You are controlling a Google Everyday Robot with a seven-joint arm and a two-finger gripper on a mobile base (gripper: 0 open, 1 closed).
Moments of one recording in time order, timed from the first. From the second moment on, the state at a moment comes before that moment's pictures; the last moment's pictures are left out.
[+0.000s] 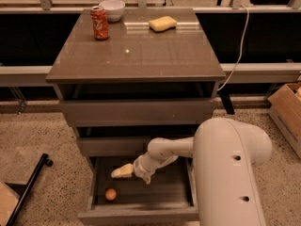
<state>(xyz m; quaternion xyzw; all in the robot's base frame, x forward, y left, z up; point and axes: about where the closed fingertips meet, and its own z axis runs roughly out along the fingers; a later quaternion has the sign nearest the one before) 0.556 0.074 0.324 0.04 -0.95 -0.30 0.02</state>
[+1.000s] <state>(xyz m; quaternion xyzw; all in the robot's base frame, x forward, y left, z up) 0.578 0.100 0.278 0.03 -0.94 -0.33 0.01</state>
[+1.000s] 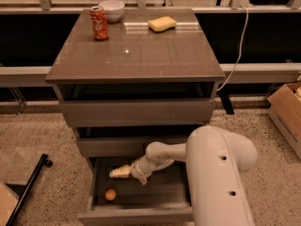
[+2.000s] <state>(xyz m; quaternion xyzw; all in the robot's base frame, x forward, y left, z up) 0.574 0.151 0.222 0.03 -0.92 -0.39 0.03</state>
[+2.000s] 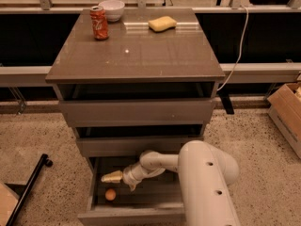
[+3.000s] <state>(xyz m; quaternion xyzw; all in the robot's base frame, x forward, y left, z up) 0.571 0.203 0.182 0.04 -0.88 -0.46 0.09</state>
